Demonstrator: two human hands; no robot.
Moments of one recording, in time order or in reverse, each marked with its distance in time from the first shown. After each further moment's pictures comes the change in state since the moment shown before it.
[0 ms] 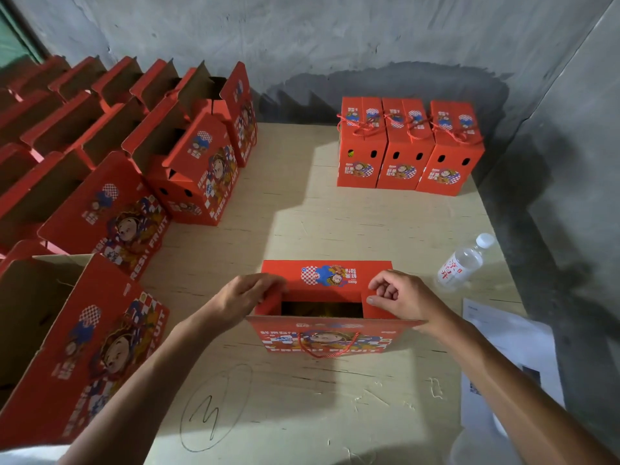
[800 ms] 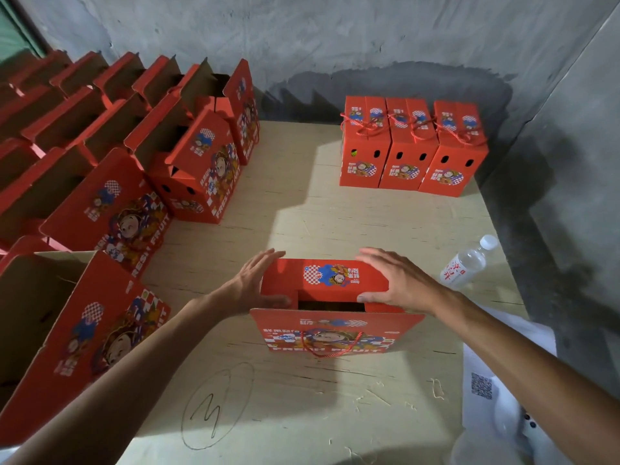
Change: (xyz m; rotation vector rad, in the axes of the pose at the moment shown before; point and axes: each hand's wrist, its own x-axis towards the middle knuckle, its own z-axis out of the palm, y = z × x) left_hand 0.043 -0.041 0.002 0.254 -0.029 0.105; right_hand 0.036 0.000 -0.017 -0.444 -0.209 -0.162
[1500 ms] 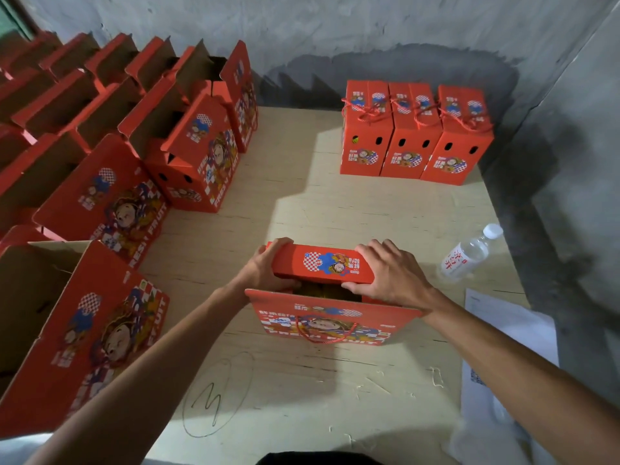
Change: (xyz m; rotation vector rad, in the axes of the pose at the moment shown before) left_hand 0.038 -0.017 0.027 -0.056 0.108 -0.143; right_hand 0.015 -0.014 0.033 -0.398 0.281 0.016
